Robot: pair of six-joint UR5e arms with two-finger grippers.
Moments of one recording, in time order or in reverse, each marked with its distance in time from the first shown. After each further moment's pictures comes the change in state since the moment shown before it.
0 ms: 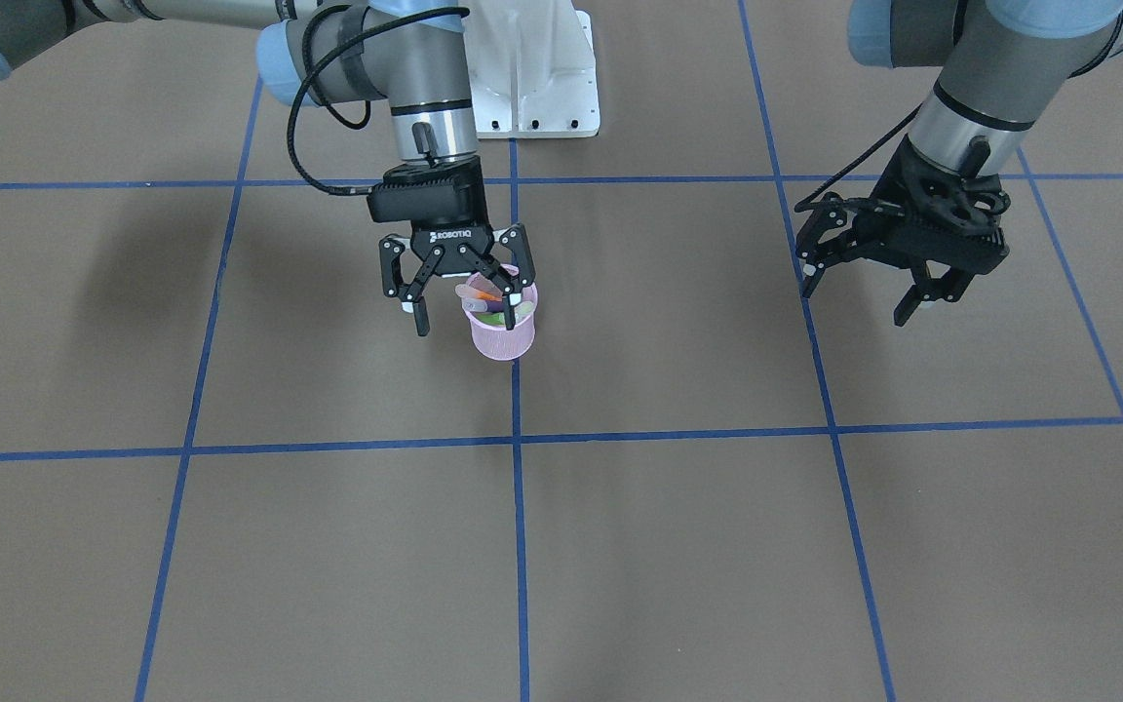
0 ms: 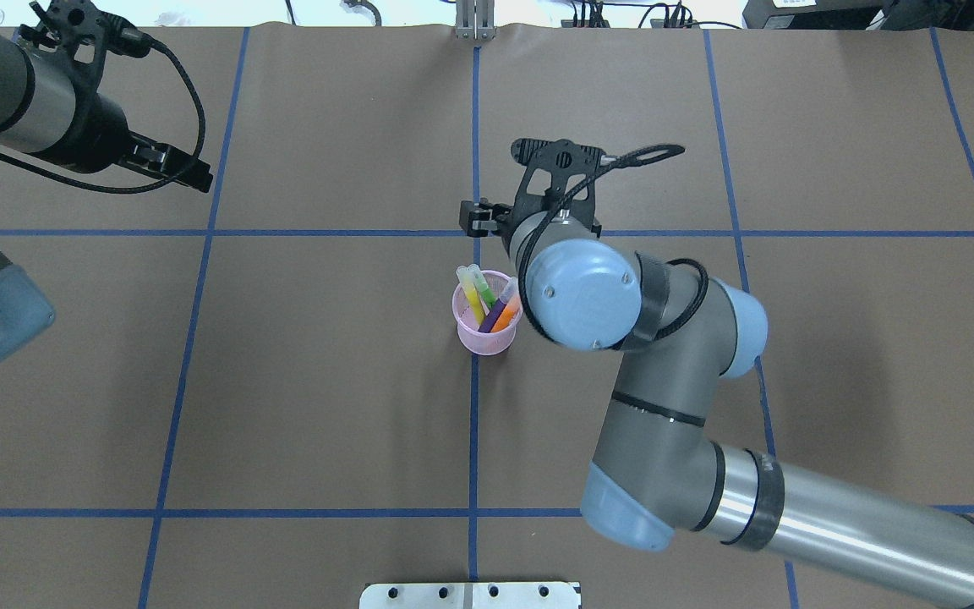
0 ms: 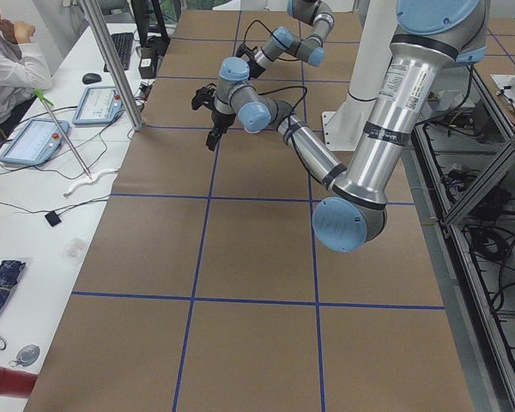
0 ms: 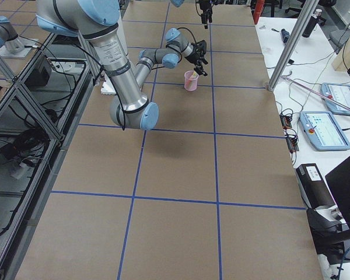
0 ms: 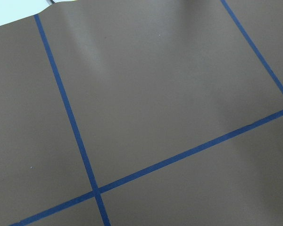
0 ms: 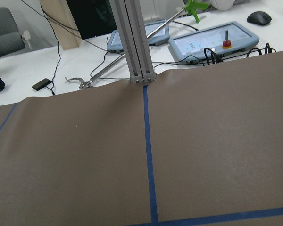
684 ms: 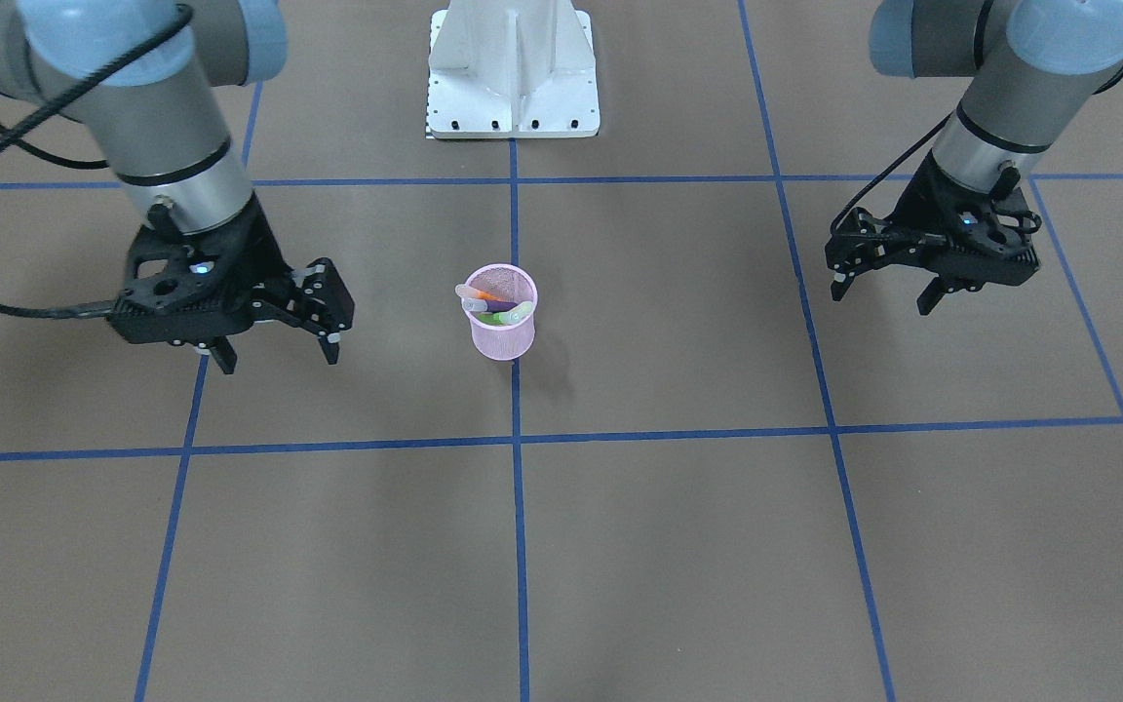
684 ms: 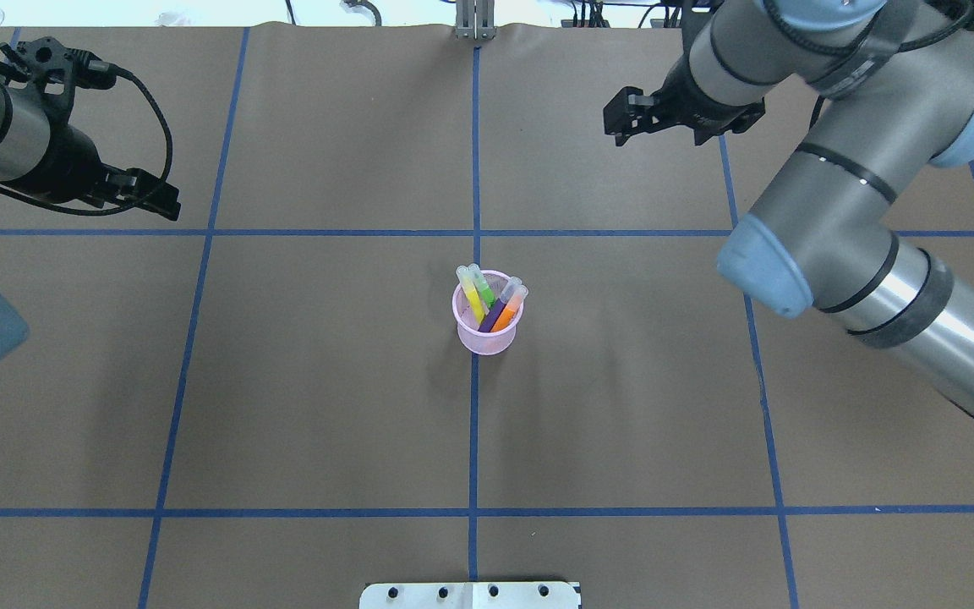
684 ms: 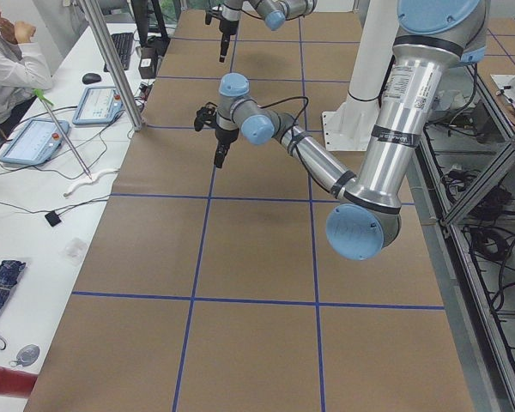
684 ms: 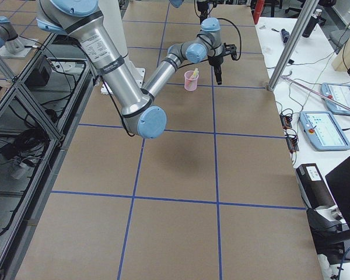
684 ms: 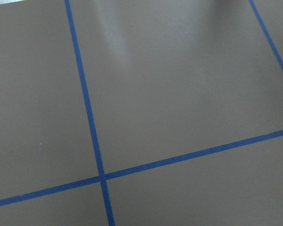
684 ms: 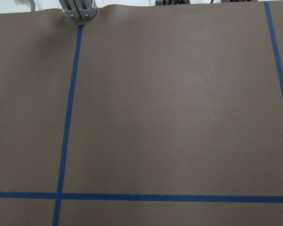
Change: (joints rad) left arm -0.013 0.104 0.008 0.013 -0.059 -0.063; right arm 0.433 -0.052 0.062 -0.234 0.716 -0.436
